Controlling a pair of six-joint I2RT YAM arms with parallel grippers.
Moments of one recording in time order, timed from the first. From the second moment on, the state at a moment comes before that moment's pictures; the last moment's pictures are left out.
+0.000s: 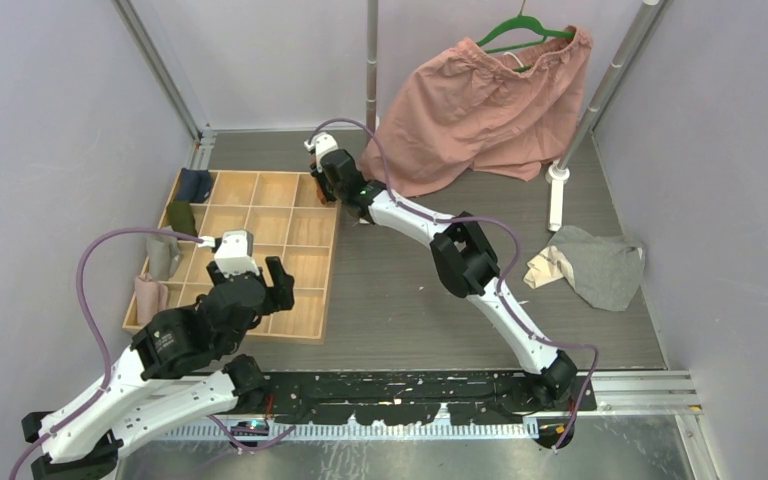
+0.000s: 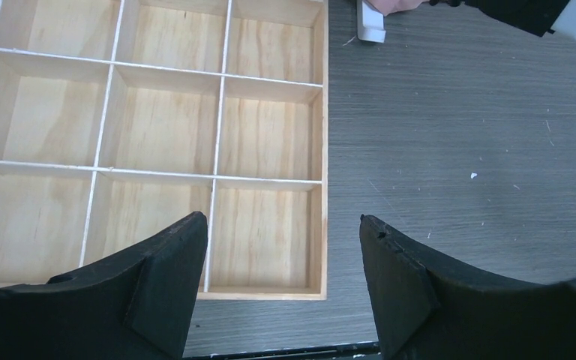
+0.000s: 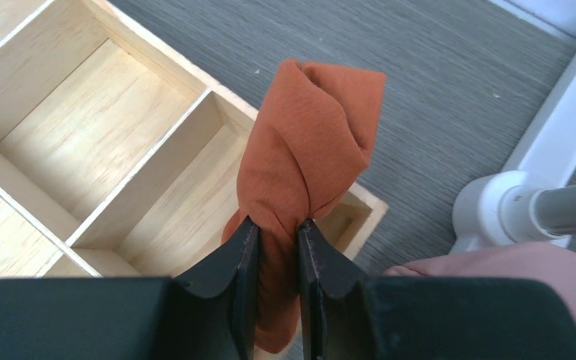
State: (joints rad) left arm -0.98 0.53 0.88 -1.00 -0.74 -0.68; right arm 0.80 2.58 2.25 -0.10 0.21 0.05
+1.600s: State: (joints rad) left arm -0.98 0.51 0.83 -1.00 -0.74 -0.69; right arm 0.76 2.43 2.08 -0.04 0.06 0.19
